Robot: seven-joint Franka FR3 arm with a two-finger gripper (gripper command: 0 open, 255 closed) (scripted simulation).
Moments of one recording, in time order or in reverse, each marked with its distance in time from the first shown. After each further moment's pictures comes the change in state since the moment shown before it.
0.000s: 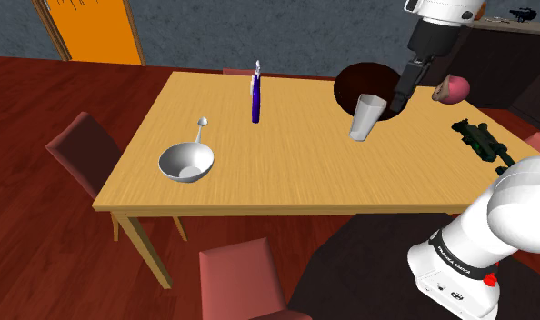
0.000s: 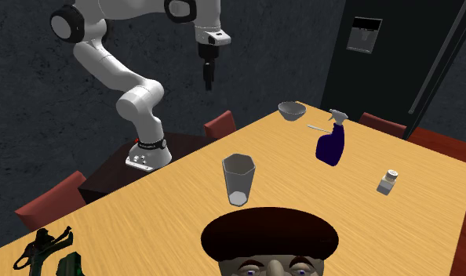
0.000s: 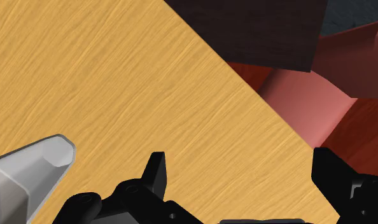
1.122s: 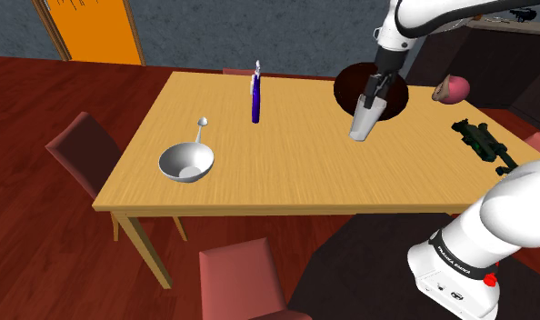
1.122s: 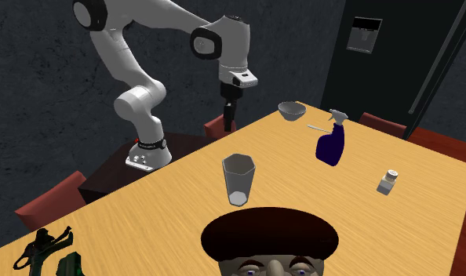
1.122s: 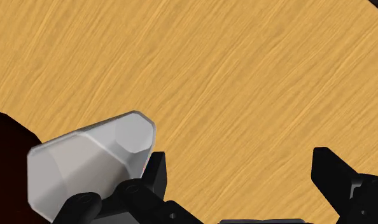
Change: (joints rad) arm -0.135 0.418 -0.136 0.070 -0.168 0.328 -0.103
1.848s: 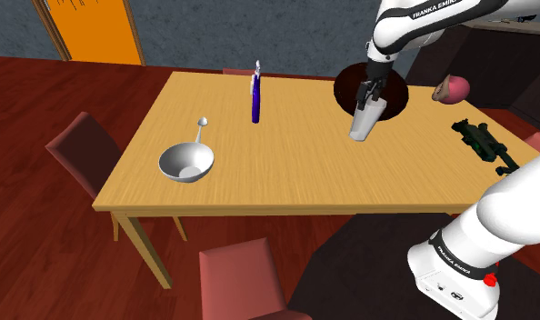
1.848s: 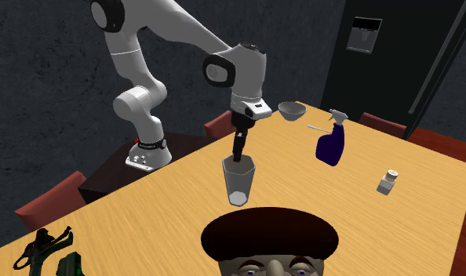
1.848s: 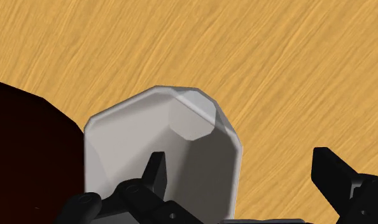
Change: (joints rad) arm -0.062 0.279 -0.071 0.125 -0.054 0.156 -0.040
